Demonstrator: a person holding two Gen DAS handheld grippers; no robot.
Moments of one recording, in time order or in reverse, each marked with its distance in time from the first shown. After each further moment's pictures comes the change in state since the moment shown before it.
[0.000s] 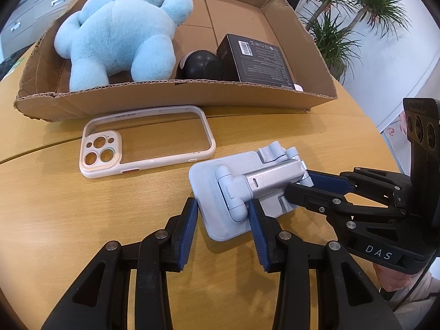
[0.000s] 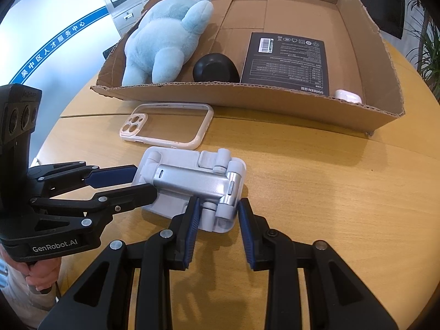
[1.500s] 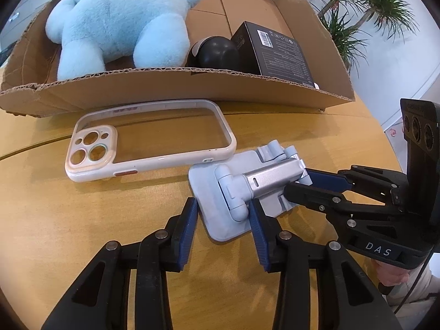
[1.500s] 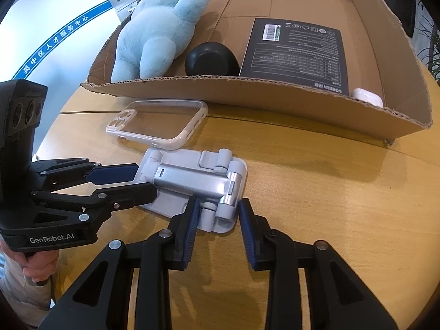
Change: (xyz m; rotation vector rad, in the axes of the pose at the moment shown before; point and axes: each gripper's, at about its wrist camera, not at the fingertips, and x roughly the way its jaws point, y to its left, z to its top) left arm 0.026 0.021 0.013 -0.028 0.047 -0.010; right arm 0.027 -0.016 0.010 -0.012 0.036 0.040
